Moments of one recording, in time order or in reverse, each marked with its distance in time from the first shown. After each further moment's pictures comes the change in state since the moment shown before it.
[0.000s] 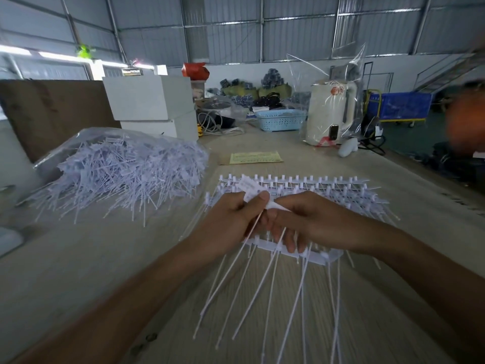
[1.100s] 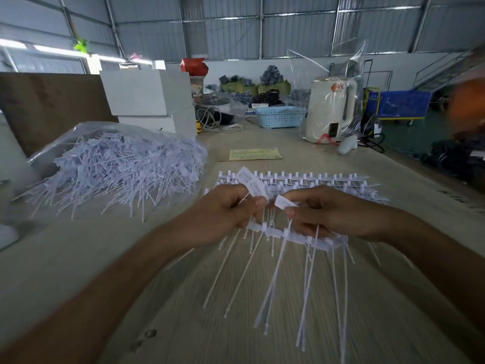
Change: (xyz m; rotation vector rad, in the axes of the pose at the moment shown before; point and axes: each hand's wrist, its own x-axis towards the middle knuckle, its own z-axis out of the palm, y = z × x) left_hand 0.005 0.000 -0.025 0.233 -0.174 0.093; right_hand -0.011 0.017 -0.026 0.022 -0.107 -0.032
